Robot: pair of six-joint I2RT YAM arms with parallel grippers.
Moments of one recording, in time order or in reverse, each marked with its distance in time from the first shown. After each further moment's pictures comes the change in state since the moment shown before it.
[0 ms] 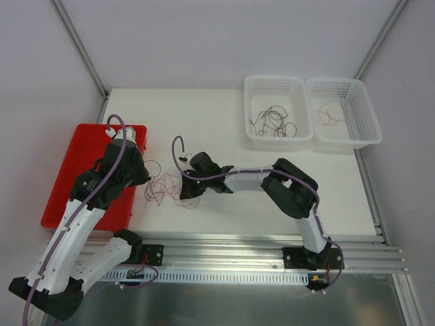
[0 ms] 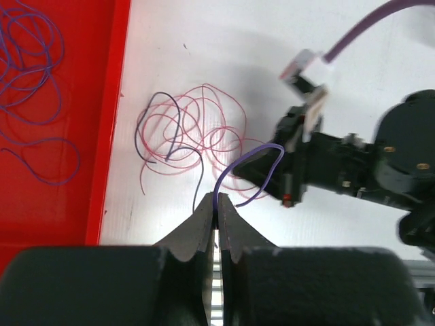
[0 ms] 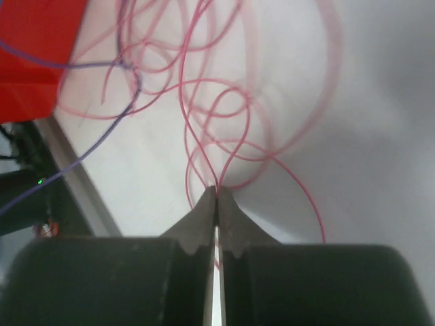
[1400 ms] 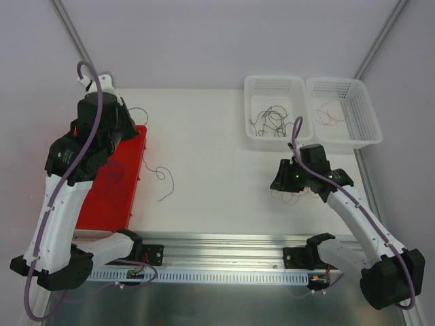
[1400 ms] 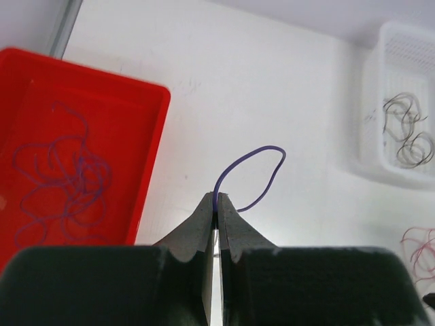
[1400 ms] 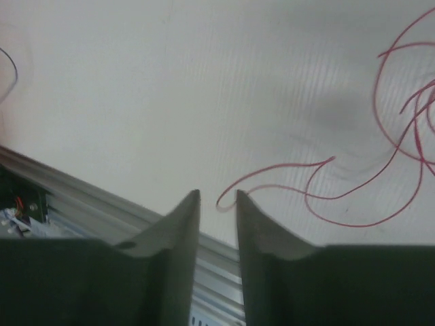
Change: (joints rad) left arm 0.007 0.257 0.554 -0.047 -0.176 0.090; right arm -0.725 -1.160 -0.541 -0.779 0.065 -0.200
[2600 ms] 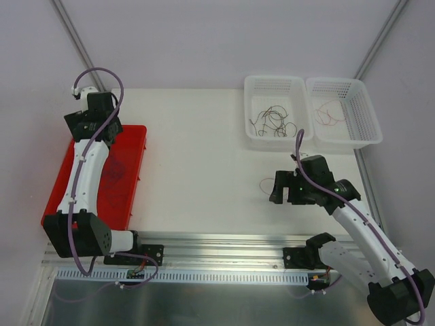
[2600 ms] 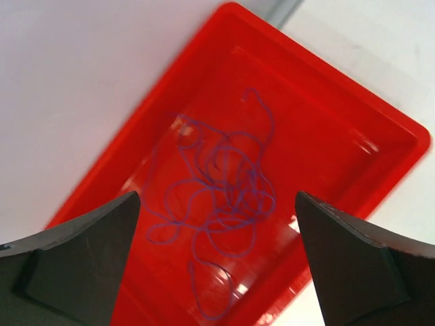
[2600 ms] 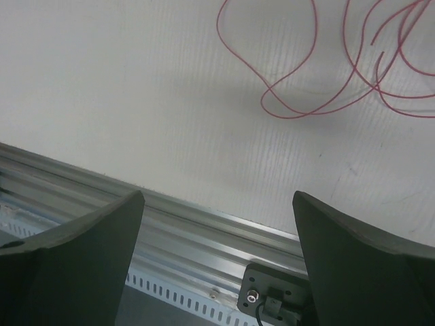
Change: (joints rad) left arm 0.462 0.266 -0.278 0.372 -0.269 0.249; right arm 0.096 -0.148 -0.056 -0.167 0.121 -0.003
